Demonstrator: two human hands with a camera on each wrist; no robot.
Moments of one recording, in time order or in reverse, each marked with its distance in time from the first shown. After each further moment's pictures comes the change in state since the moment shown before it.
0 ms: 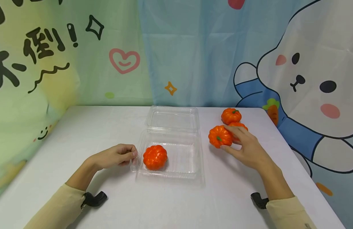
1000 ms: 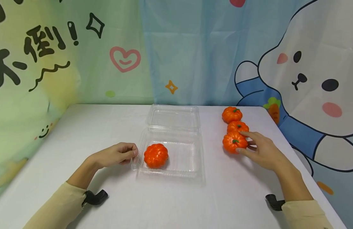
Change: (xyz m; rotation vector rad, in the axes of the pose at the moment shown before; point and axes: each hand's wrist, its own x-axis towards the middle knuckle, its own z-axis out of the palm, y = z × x) left_hand 0.000 0.001 0.000 0.010 0.000 0.006; right_hand -0.023 0.028 -0.028 -0.059 -0.252 0.269
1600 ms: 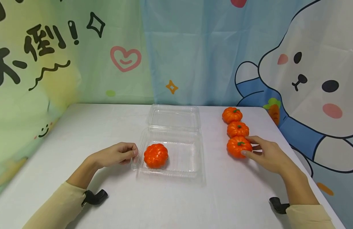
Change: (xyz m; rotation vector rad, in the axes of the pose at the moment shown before) left_hand 0.000 0.000 0.000 -0.010 -0.002 -0.001; right_hand -0.007 0.011 -0.004 -0.034 -0.089 0.079
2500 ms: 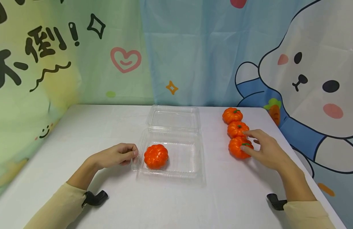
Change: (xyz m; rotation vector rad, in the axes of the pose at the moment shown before) left_hand -0.001 0.000 0.000 0.006 0.000 0.013; right_hand 0.010 -0.003 0.001 -0.003 0.217 -0.181
